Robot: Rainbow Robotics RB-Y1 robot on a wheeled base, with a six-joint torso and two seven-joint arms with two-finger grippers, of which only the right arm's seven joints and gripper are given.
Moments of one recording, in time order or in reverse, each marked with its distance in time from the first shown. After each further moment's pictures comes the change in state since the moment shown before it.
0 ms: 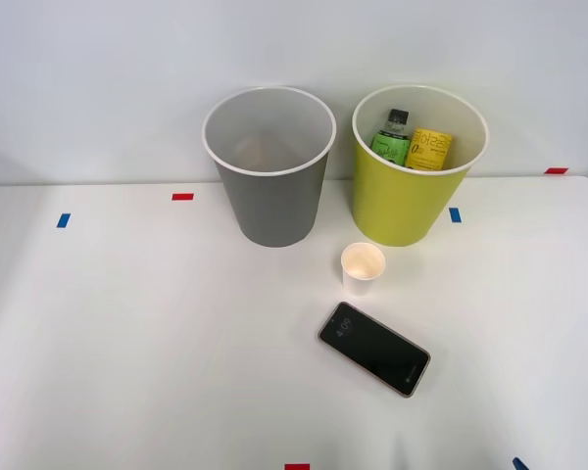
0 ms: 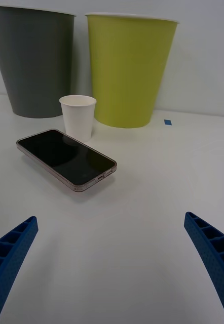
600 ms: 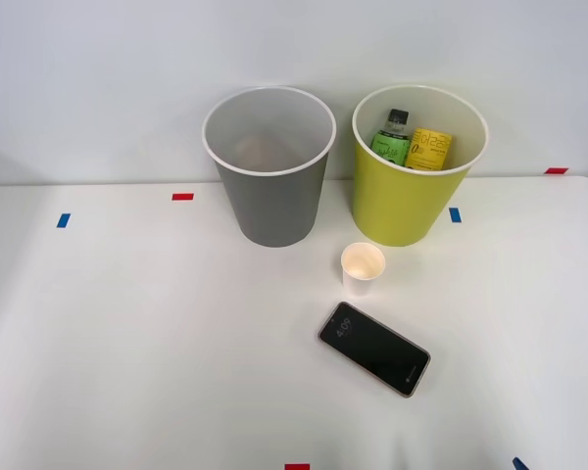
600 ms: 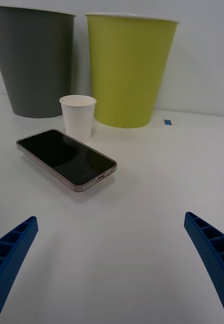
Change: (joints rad) arm 0.000 0.000 0.000 0.000 0.000 0.000 0.000
